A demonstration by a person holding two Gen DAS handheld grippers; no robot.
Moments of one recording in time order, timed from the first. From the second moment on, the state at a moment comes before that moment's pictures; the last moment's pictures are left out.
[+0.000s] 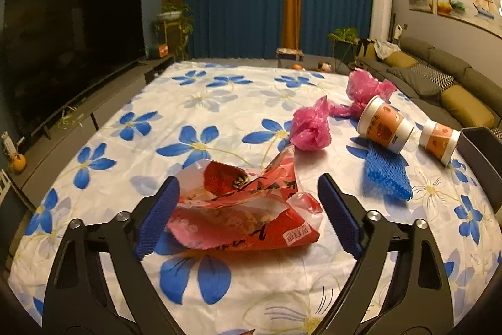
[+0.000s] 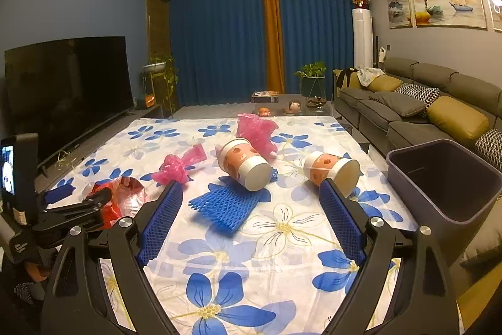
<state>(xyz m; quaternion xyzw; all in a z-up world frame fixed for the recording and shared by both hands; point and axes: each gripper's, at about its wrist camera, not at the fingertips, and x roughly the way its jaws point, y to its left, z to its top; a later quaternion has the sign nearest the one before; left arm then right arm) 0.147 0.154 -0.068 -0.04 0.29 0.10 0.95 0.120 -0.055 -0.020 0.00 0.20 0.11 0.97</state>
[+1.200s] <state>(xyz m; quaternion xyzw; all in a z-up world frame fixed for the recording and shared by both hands) 0.191 0.161 -0.037 -0.09 0.26 0.09 0.96 0.285 -0.018 -0.067 -0.04 0.29 0.11 0.95</state>
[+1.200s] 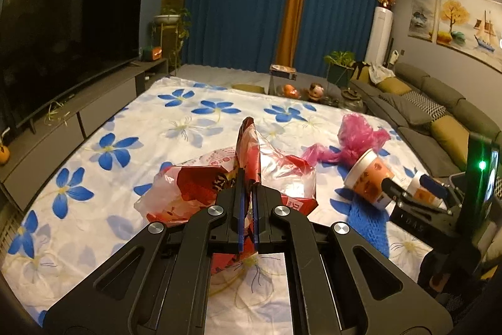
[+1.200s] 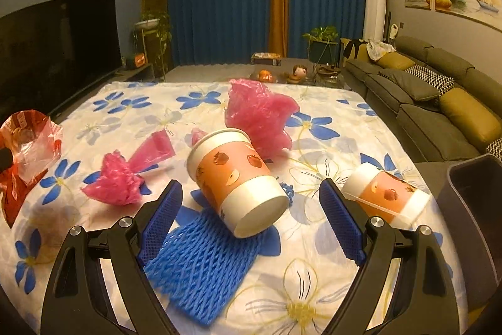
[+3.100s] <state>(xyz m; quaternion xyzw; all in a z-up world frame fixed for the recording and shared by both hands) 0.152 0.154 -0.035 -0.10 0.25 0.06 0.96 0.165 -0.088 -0.023 0.04 0.24 0.13 0.96</state>
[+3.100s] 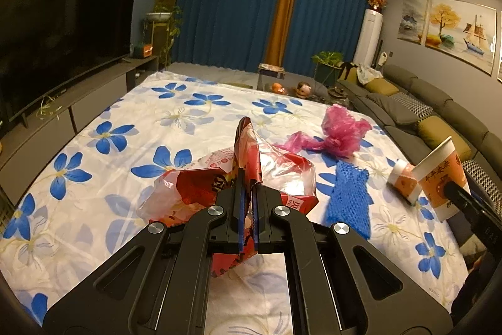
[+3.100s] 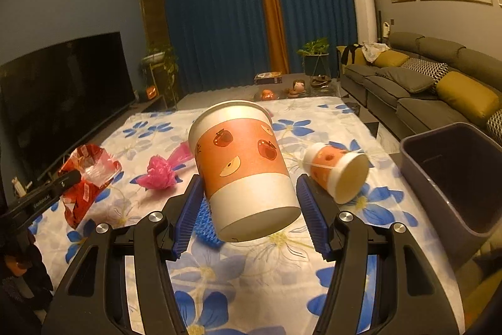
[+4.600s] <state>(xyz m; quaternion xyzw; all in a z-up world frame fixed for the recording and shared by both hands) 0.155 -0.013 0.004 -0.02 0.23 -0.07 0.97 0.114 -0.187 0.005 0.08 0.18 0.06 0.98</state>
